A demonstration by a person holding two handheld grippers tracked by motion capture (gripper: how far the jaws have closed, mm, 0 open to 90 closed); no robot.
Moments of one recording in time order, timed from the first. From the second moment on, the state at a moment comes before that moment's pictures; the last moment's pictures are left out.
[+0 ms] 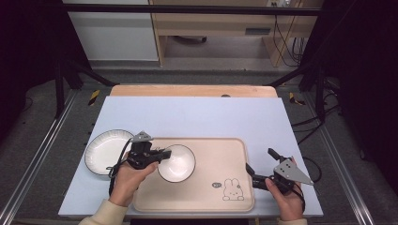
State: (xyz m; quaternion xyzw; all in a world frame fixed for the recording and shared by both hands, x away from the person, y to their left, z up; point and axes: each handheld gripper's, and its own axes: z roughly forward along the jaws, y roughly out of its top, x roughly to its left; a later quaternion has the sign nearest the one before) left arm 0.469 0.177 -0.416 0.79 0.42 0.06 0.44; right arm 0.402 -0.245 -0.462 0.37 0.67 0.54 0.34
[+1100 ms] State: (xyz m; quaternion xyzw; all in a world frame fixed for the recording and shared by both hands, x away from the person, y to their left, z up) left arm 0.490 0.136 -0.435 0.83 0.40 0.04 0.38; right arm 0.400 -0.247 -0.462 0.37 0.67 0.54 0.34
